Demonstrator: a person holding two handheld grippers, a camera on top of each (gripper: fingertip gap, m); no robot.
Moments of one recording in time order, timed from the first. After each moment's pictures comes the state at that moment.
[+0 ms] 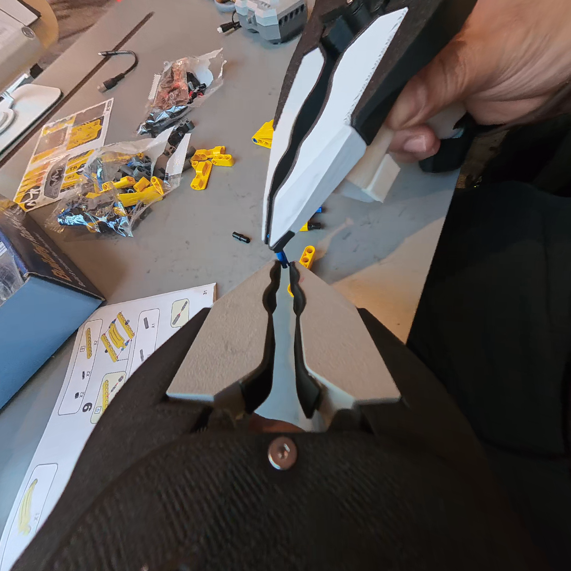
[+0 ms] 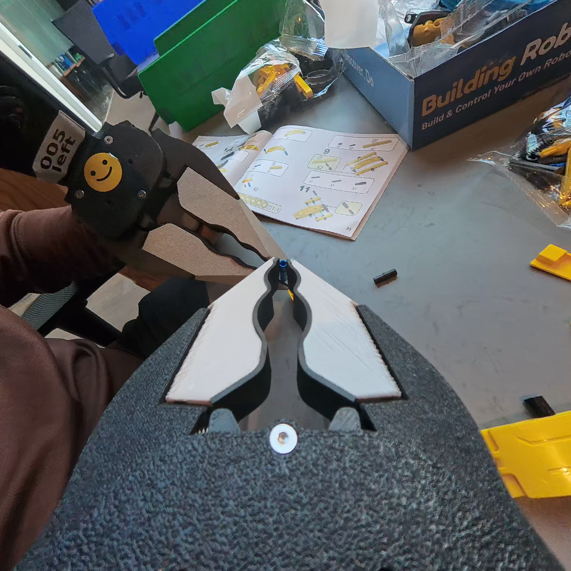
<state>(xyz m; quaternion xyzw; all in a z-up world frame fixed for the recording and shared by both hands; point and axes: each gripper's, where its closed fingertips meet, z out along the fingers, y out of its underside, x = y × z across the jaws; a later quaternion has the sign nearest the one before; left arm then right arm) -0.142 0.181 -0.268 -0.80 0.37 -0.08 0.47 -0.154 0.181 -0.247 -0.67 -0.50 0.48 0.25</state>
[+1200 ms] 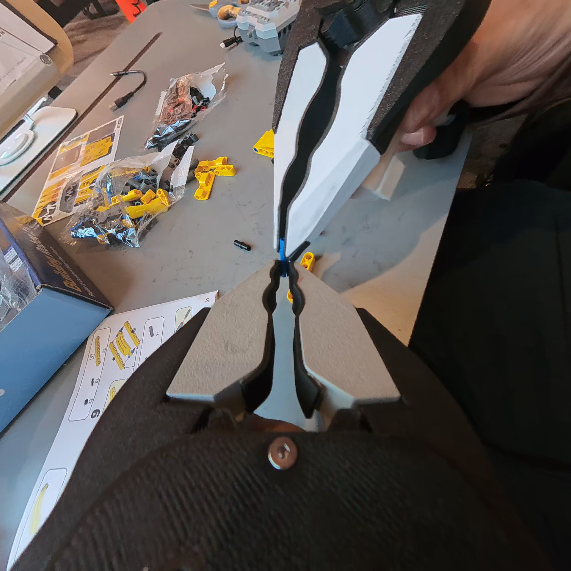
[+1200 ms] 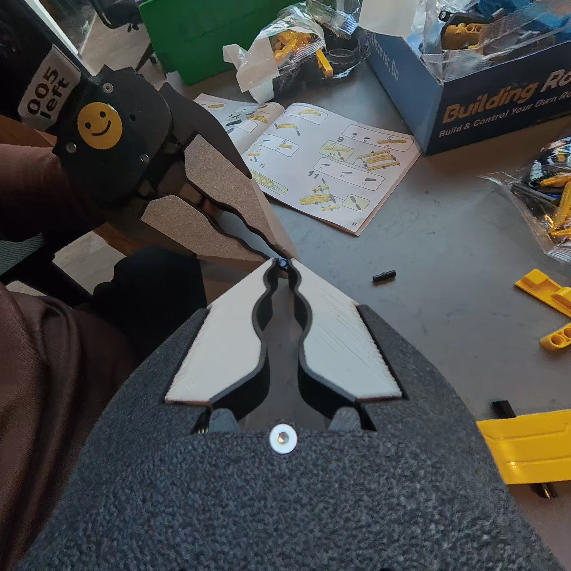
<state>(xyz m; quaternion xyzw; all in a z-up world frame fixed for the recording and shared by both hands) -0.138 0.182 -0.266 -0.79 0.38 -0.06 0.48 -0.147 0.173 -0.250 -0.64 -0.57 0.44 0.27</state>
